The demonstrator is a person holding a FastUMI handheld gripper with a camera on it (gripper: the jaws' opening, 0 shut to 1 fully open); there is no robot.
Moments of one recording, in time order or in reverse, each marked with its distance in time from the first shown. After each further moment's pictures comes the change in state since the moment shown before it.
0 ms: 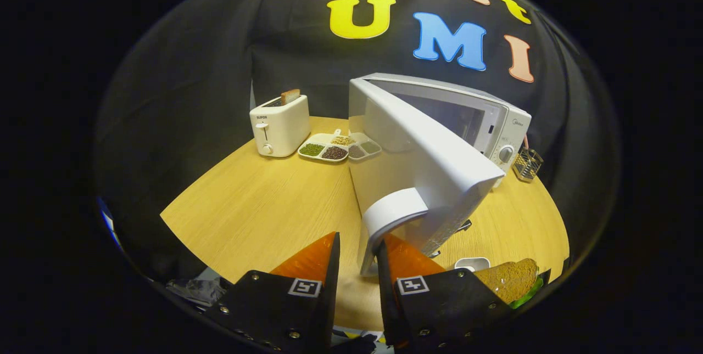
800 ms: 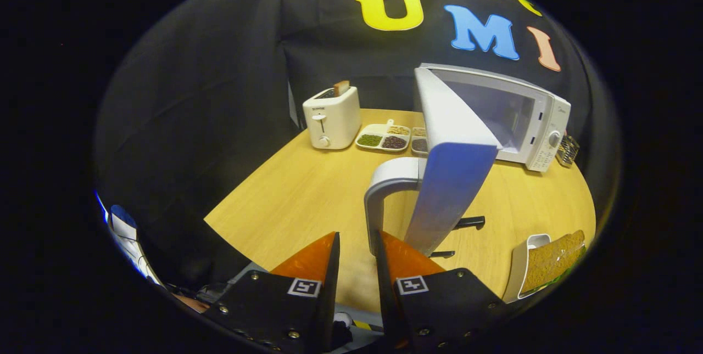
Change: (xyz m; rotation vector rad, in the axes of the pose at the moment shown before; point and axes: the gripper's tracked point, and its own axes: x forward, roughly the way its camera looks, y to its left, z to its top) arm -0.007 0.123 -0.003 0.045 0.009 0.242
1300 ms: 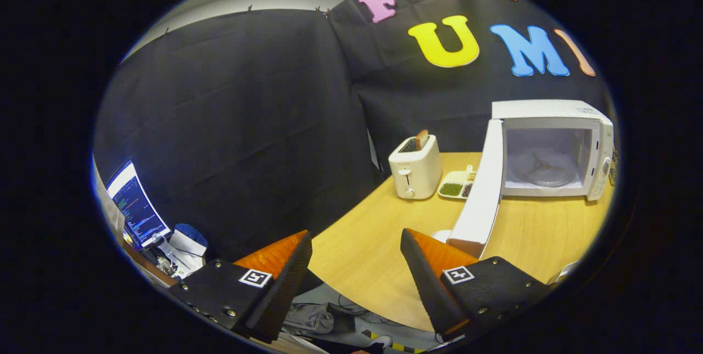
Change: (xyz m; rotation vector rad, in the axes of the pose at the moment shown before) arm -0.075 0.066 0.095 -0.003 -0.258 0.417
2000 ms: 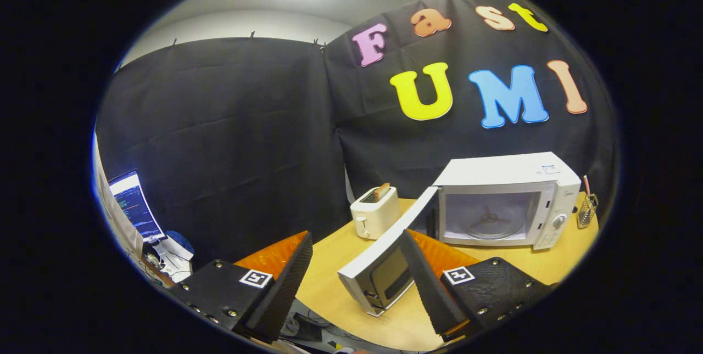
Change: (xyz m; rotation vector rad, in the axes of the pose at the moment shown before) arm -0.117 -0.118 0.074 -0.067 -0.126 -0.139
